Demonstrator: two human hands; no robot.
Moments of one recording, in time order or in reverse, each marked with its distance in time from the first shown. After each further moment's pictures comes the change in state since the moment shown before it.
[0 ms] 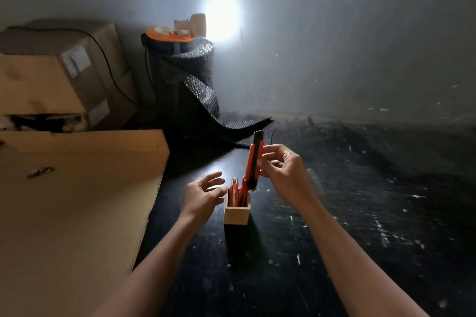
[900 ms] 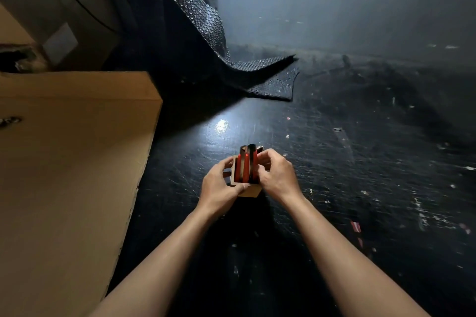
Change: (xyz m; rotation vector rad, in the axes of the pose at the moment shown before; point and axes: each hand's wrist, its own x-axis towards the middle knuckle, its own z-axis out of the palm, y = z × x) left_hand 0.080 -0.110 0.030 0.535 -0.070 0.007; right_hand 0.053 0.178 0.061 -0.486 -0.130 0.234
